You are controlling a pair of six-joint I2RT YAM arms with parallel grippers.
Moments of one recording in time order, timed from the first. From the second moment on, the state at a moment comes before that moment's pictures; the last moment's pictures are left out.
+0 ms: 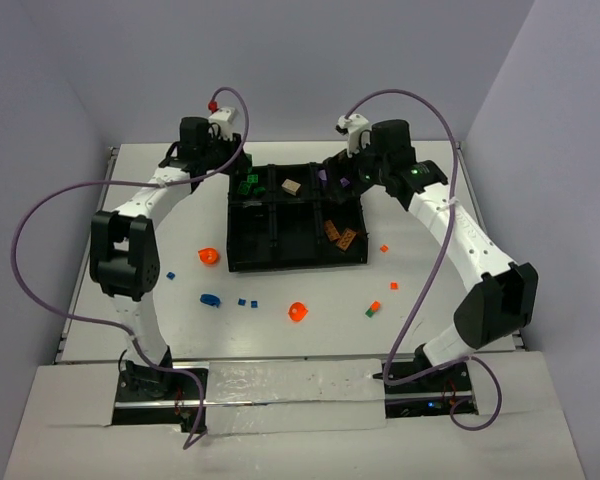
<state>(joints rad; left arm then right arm) -0.24 1.95 1.58 -0.12 0.35 -0.07 0.35 1.53 1.48 -0.56 -0.28 -0.18</state>
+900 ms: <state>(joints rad) -0.25 1.92 1.56 -0.22 0.36 -0.03 0.27 1.48 1.40 -0.57 -0.26 -0.21</state>
